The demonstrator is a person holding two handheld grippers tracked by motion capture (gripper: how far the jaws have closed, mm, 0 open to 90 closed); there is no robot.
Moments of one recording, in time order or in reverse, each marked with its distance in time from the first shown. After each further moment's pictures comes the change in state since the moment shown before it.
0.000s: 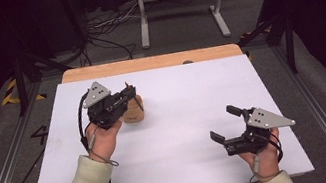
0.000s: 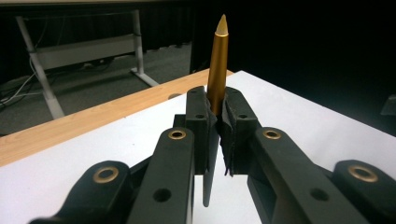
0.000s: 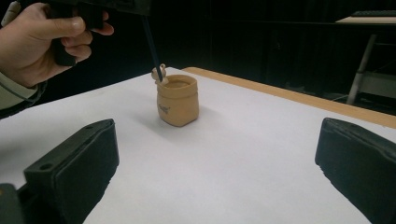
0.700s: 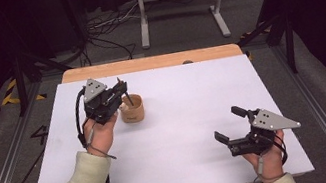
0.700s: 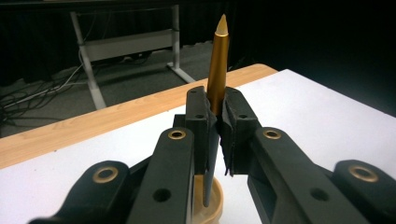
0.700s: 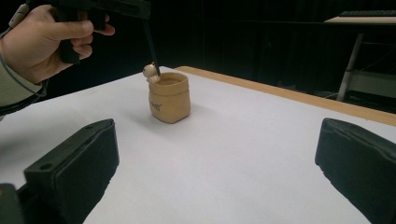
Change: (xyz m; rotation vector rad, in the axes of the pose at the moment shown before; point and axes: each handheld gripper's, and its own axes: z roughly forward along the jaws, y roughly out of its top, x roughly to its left) left arm 0.017 -0.003 0.008 0.021 0.152 -0.008; right arm -0.003 -0.004 -0.009 -0.002 -0.029 0.005
